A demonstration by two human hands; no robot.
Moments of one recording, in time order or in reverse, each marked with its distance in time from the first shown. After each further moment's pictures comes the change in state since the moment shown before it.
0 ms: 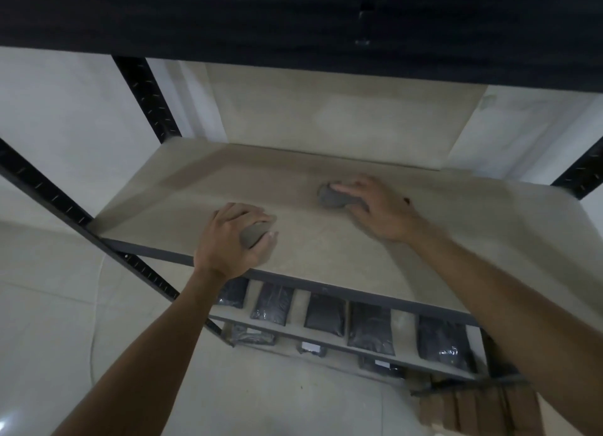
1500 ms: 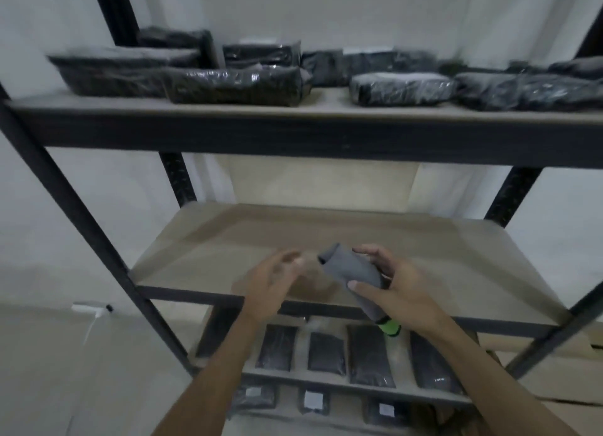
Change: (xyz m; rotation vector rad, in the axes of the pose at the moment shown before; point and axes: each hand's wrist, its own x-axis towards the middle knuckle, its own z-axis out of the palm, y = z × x) left_hand -0.023 0.088 -0.051 -0.724 -0.106 -0.299; right_hand -0.119 -0.169 -0.059 0.638 0.310 0.372
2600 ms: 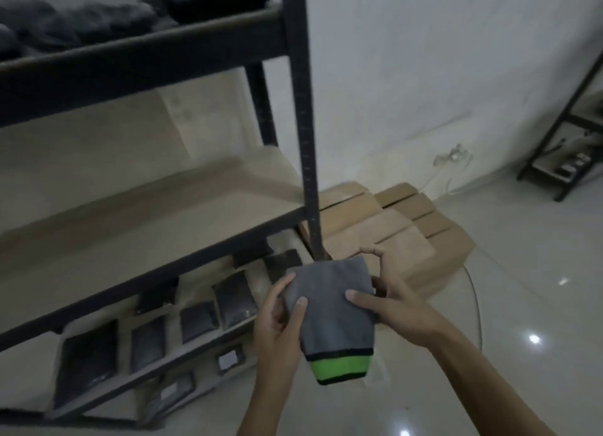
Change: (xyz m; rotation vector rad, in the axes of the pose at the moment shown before) left_hand -0.245 0.144 0.312 -0.432 -0.284 -0.304; right_hand -0.339 0.076 -0.198 0.561 0.334 0.535
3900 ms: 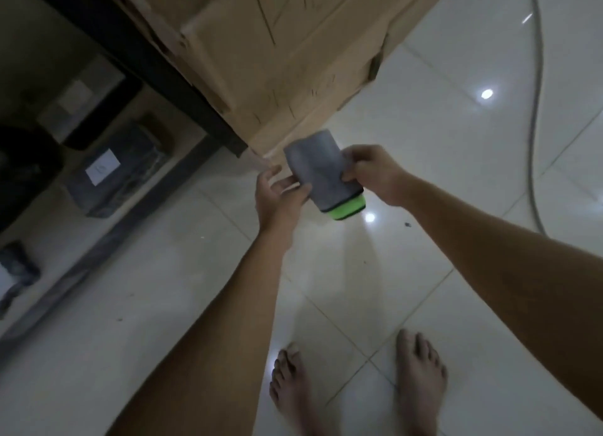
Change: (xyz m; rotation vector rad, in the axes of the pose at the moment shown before) left_hand 0.167 -0.804 0.104 0.210 -0.119 -0.656; right_hand 0.252 0.753 -0.248 -0.118 0.438 0.482
